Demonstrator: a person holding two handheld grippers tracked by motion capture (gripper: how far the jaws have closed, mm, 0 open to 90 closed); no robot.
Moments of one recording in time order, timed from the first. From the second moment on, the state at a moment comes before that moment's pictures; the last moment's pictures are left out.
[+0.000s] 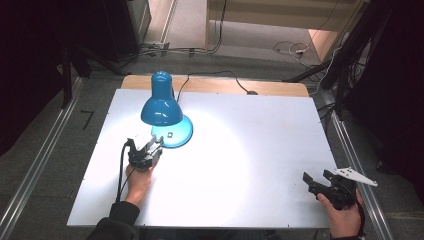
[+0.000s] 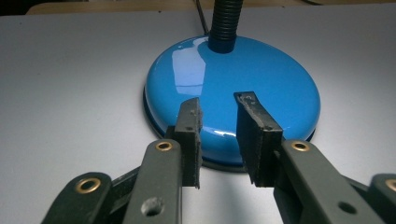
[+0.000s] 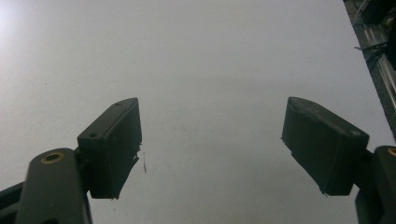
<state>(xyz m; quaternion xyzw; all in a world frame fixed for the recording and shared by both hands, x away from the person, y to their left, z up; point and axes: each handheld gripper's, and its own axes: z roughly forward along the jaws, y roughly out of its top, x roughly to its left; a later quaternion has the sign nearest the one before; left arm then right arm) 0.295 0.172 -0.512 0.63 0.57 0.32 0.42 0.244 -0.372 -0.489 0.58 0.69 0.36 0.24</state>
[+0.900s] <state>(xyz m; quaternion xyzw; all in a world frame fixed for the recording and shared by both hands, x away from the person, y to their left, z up) 0.313 0.159 -0.512 0.65 0.55 0.31 0.42 0.245 -0.372 -0.490 0.58 0.69 0.36 0.23</state>
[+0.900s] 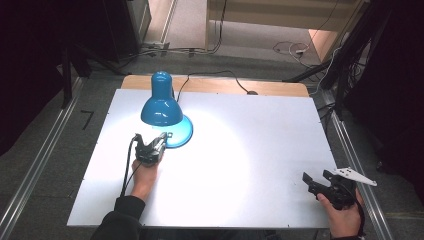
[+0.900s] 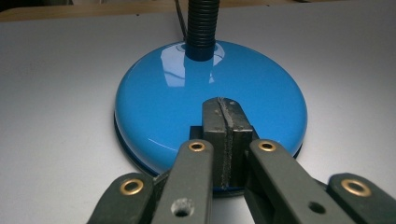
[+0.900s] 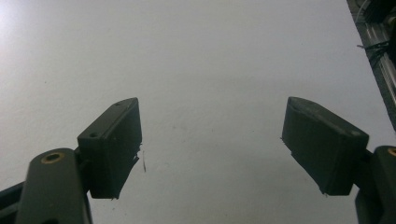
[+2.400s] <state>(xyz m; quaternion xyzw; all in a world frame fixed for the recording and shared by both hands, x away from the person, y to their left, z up) 0.327 0.150 -0.512 0.66 0.55 0.30 0.42 0.244 -0.372 -0.490 0.58 0.69 0.37 0.23</state>
